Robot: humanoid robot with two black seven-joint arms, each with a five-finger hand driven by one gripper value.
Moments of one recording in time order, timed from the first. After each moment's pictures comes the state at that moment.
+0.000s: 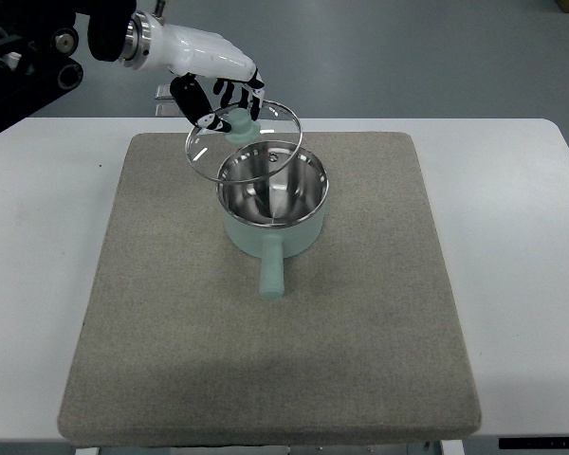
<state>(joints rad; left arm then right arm) -1.42 0.62 -0.29 -1.13 1.71 -0.53 -0.27 0.03 0.00 -0.06 0.18 0.03 -0.06 0.12</state>
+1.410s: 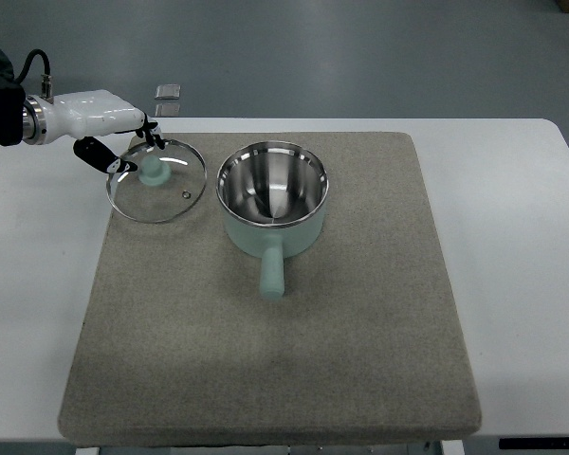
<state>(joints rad) -1.08 0.79 -0.29 -1.13 1.75 -0.19 -0.28 0.03 0.00 -0.06 0.18 0.03 -0.06 0.12</state>
